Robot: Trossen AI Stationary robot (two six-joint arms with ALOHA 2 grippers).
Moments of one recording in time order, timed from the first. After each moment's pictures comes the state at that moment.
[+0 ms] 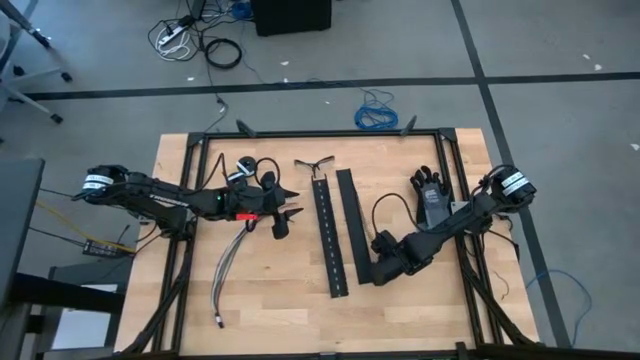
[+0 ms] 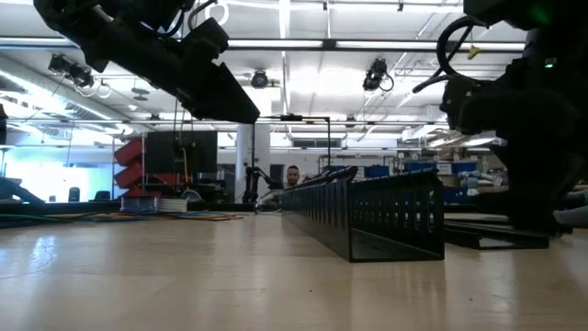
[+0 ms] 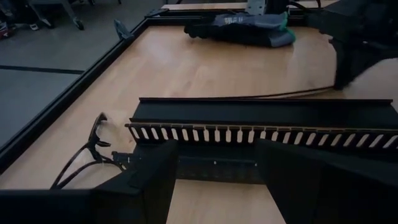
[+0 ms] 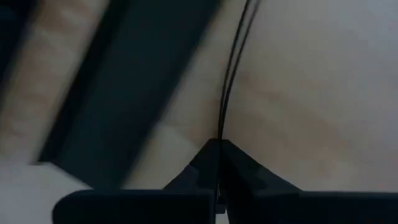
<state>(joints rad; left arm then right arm) -0.01 1.28 0.55 0.32 -0.29 -0.05 0.49 1.66 0.90 -0.65 0.25 1.41</state>
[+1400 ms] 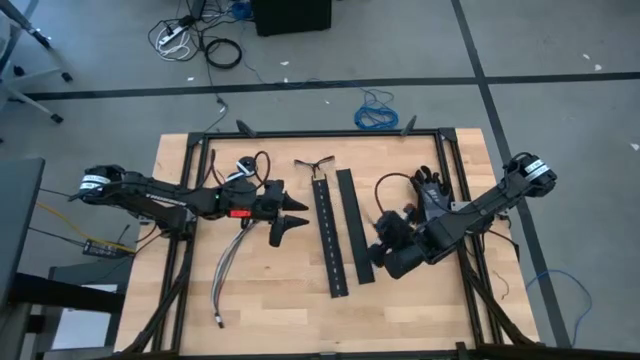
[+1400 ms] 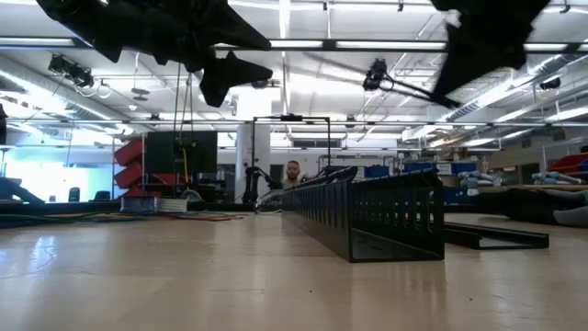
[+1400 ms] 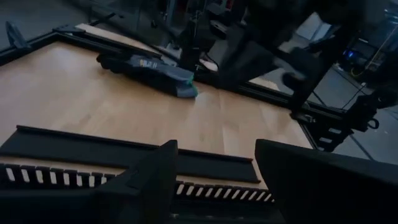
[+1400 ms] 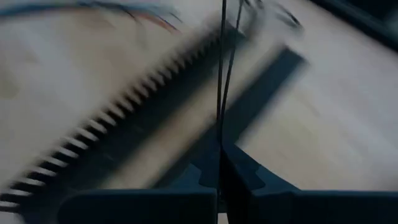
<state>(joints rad) -0.02 1.25 0.58 0.46 0.02 -0.32 0.52 1.44 1.05 -0.87 0.77 1.16</state>
